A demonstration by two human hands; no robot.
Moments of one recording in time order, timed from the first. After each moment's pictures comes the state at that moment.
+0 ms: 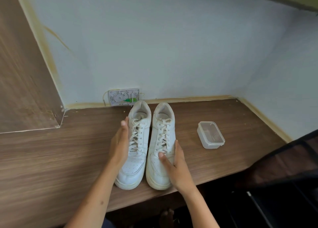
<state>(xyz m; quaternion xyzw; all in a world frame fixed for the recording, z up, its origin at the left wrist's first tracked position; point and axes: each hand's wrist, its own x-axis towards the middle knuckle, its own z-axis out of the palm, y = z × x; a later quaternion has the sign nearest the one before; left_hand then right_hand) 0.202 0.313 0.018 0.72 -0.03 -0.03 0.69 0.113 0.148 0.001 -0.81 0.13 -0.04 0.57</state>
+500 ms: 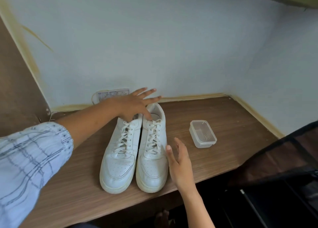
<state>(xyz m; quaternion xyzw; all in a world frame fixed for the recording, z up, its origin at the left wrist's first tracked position) 0.339 0.270 0.106 0.81 -0.58 0.01 -0.10 0.110 0.121 0.007 -0.81 0.18 -0.13 0.55</state>
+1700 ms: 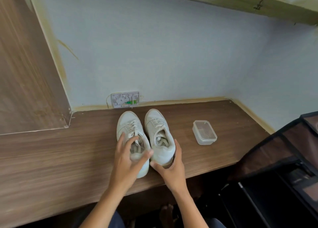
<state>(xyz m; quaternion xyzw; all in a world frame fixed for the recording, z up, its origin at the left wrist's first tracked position) 0.120 0.319 0.023 0.82 -0.10 0.02 0.57 0.076 0.162 0.002 -0.78 0.11 -0.12 0.60</state>
